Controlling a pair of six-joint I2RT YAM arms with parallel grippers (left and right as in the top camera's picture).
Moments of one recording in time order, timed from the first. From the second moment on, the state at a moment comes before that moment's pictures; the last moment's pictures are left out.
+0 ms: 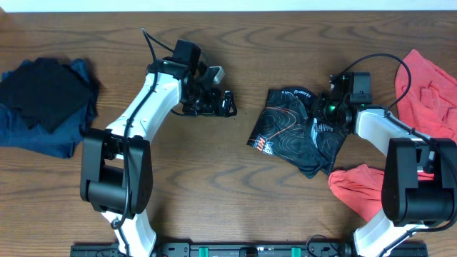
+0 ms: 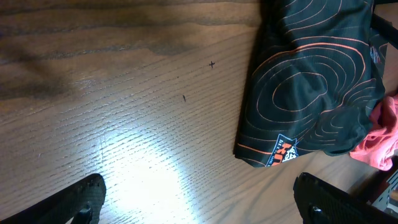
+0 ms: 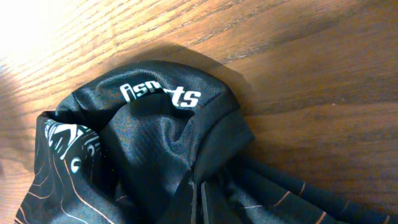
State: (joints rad) left arm -0.26 1.94 1.45 -0.89 0.53 -0.06; right arm 0.01 1.84 0.95 -0.15 -0.35 0.45
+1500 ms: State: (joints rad) left arm -0.37 1.94 1.45 -0.84 0.61 -0.05; right arm -0.08 1.67 0.85 -0.79 0.18 0.46
